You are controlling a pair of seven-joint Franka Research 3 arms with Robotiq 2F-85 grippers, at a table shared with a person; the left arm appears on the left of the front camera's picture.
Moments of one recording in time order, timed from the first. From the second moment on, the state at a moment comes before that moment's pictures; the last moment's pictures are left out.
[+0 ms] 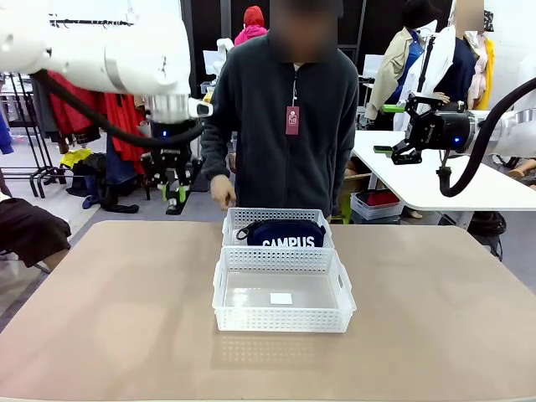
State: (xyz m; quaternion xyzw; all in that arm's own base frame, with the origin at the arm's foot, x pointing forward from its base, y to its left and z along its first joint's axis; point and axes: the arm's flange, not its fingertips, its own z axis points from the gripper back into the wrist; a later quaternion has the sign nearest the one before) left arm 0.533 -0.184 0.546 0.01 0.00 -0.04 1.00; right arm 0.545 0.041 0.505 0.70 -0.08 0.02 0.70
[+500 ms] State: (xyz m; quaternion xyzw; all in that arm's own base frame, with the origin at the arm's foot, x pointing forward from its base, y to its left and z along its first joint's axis) left arm 0.530 -0.186 0.624 0.00 -0.04 -0.04 1.00; right arm 0.545 0.041 0.505 0.70 -0.08 0.02 0.70
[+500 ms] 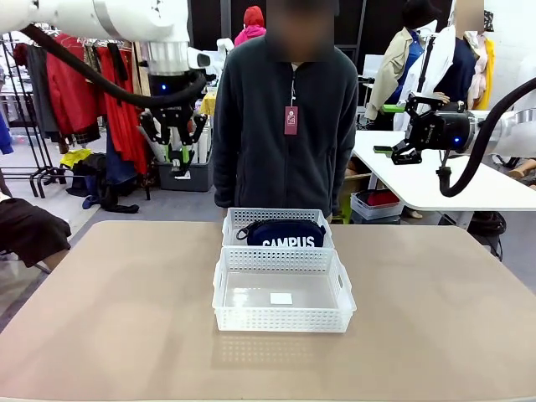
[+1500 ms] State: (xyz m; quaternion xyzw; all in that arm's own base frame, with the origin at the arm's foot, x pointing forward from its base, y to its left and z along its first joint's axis) left arm 0.531 -0.186 0.633 0.02 -0.05 -0.04 1.00; right arm 0.545 0.041 0.505 0.70 -0.08 0.02 0.70
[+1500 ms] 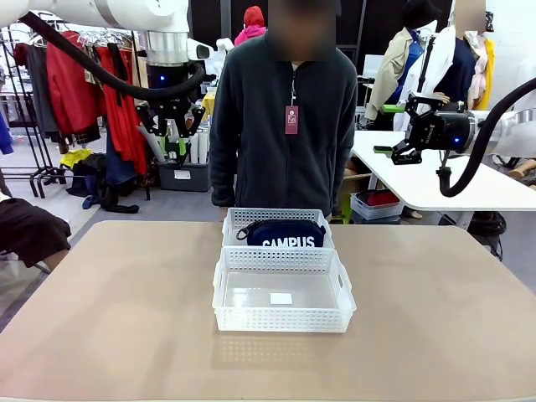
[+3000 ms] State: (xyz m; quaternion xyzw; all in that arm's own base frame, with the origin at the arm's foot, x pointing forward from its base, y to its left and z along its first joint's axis) left arm 0.531 -0.186 0.633 0.02 -0.05 -0.04 1.00; right arm 0.545 0.041 0.505 0.70 -0.08 0.02 0.70
